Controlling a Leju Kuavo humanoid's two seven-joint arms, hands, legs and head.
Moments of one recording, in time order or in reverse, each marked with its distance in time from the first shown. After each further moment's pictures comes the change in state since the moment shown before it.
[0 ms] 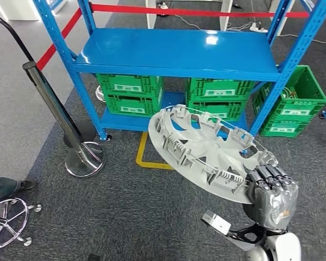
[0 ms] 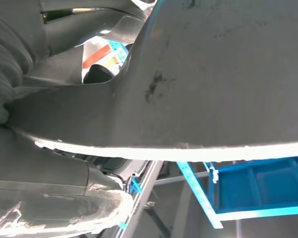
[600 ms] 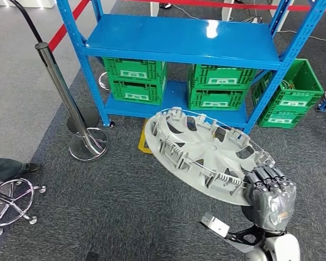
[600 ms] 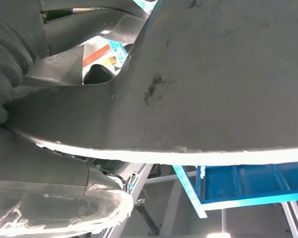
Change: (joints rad) left arm -0.004 0.001 0.004 0.000 0.002 0.001 0.000; right arm 0.010 -0.005 0.005 0.000 -0.004 0.000 0.005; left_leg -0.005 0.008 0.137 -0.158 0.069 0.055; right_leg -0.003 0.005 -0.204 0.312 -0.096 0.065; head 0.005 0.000
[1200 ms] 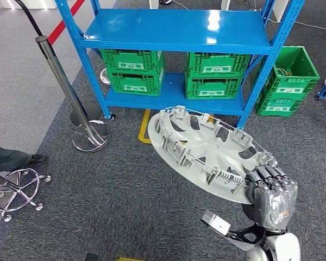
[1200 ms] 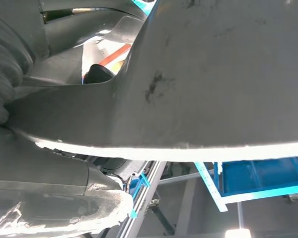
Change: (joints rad) left arm 0.003 0.002 0.008 0.000 0.015 -0.002 -0.015; right arm -0.005 -0.001 0.006 -0.001 0.002 0.000 0.001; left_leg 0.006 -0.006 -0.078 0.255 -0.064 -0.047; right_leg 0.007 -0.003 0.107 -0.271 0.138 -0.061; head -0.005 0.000
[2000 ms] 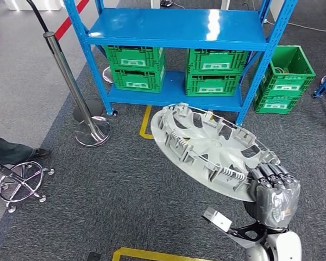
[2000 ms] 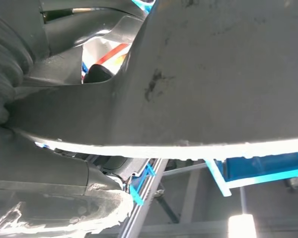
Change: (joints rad) left arm -0.005 -0.008 0.006 0.000 0.003 -0.016 -0.003; right arm -0.021 -0.003 0.003 0.001 0.013 0.000 0.029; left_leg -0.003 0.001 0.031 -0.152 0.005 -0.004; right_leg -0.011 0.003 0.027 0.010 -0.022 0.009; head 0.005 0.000
